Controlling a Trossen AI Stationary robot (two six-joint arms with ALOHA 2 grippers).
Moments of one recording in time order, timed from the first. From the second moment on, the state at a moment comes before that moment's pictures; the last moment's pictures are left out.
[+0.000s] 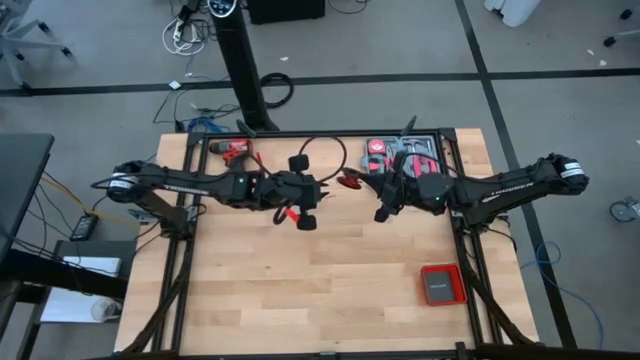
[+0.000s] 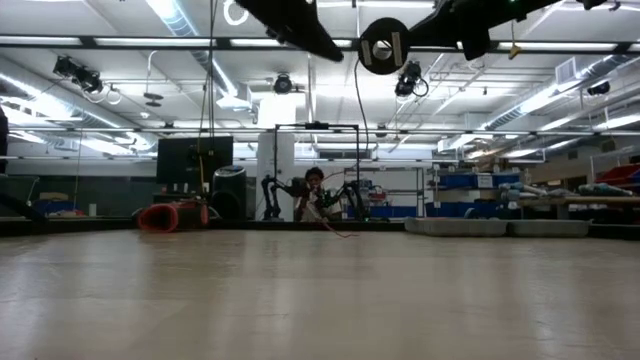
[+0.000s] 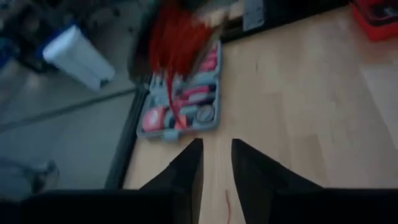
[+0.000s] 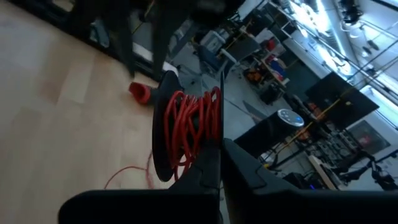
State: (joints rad) left arm -0.03 1.51 1.23 -0.24 -0.40 0.27; right arm 0.12 1.04 0.69 0.21 0.60 -0.65
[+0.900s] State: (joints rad) left arm 0.04 1.57 1.11 0.07 -0.36 0.14; right arm 0.12 1.05 0.69 0.21 0.59 -0.65
